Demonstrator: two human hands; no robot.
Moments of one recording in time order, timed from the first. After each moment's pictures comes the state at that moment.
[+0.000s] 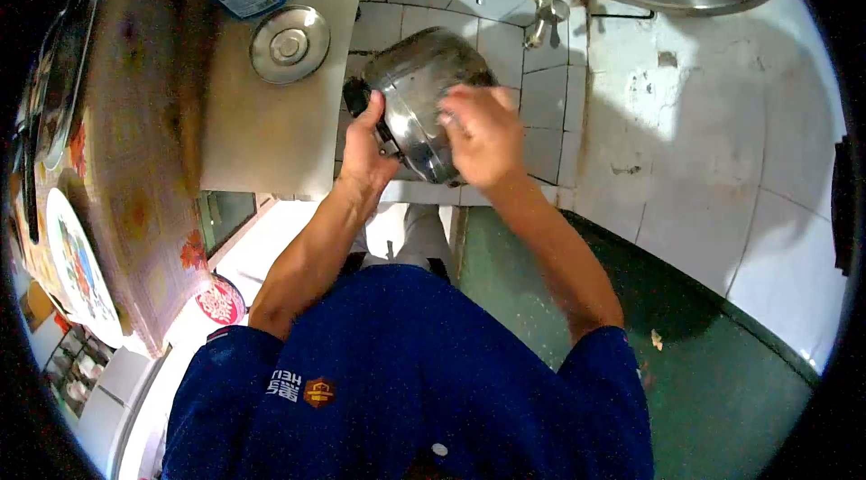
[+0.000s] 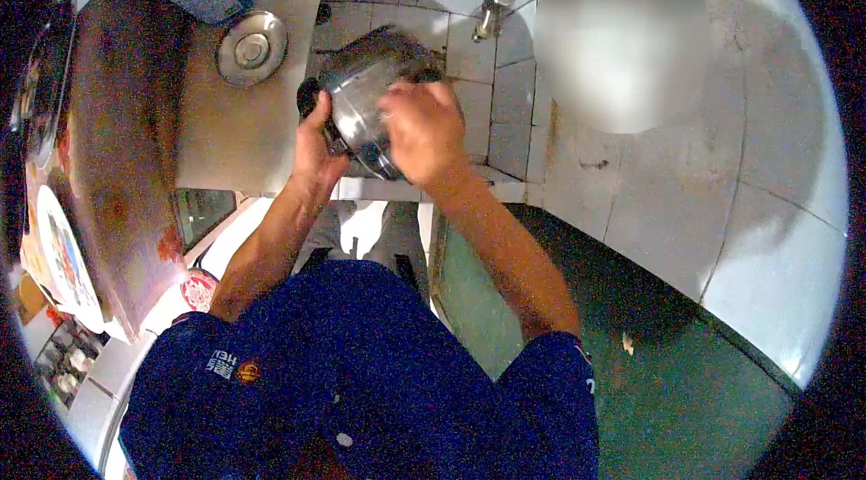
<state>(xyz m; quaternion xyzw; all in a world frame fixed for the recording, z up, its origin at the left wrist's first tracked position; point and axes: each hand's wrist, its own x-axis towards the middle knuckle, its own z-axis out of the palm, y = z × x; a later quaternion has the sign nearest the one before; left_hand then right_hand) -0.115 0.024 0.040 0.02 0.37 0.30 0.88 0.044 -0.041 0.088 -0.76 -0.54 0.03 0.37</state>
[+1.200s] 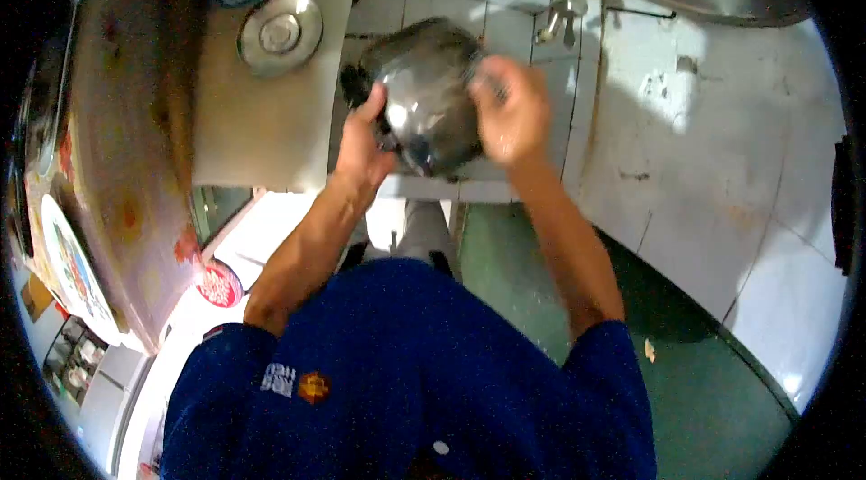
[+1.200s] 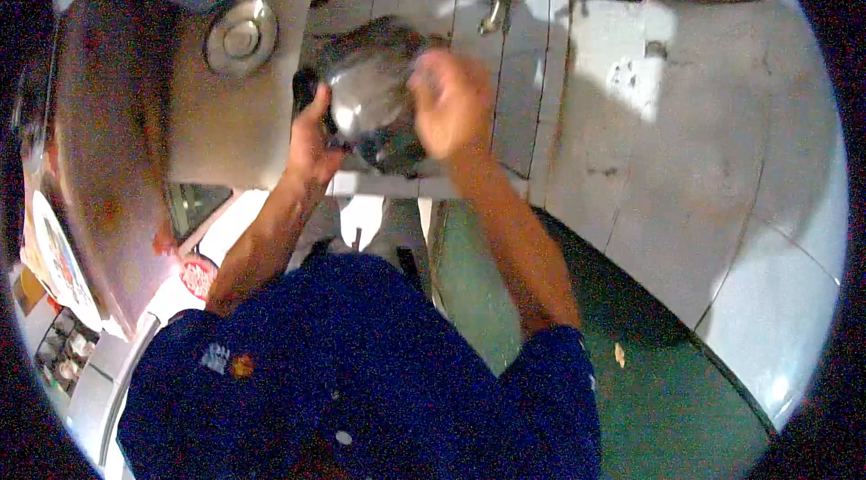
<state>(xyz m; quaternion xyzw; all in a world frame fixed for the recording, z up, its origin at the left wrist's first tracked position) -0.109 0.027 0.039 0.05 0.45 0.27 0.85 0.055 -0.032 0.076 -0.76 -0.51 0.10 0.40</state>
